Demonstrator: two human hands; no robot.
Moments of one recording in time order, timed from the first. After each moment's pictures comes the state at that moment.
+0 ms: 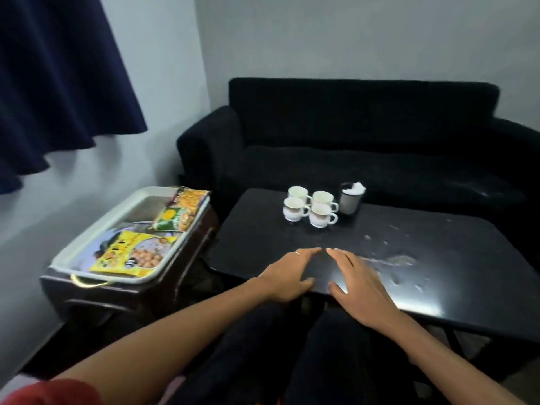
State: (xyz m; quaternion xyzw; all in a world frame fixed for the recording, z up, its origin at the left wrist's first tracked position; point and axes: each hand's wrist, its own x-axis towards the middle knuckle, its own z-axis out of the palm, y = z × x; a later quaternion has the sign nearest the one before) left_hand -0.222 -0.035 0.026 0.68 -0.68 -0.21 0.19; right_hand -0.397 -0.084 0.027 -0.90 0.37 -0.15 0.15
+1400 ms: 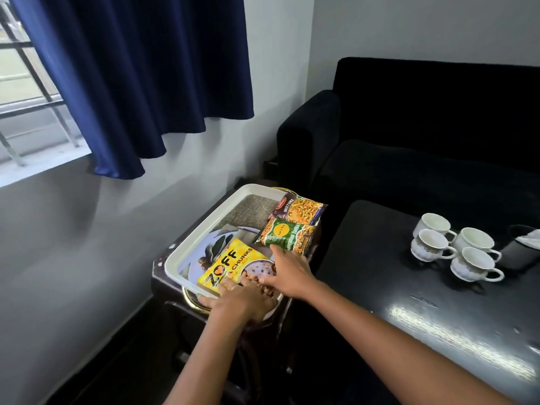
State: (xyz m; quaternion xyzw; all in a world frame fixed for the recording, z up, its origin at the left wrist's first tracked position) left_hand 0.029 0.076 0.041 0.91 -0.24 -0.33 -0.06; right_hand 0.002 -0.039 0.006 -0.95 0.24 0.04 0.21
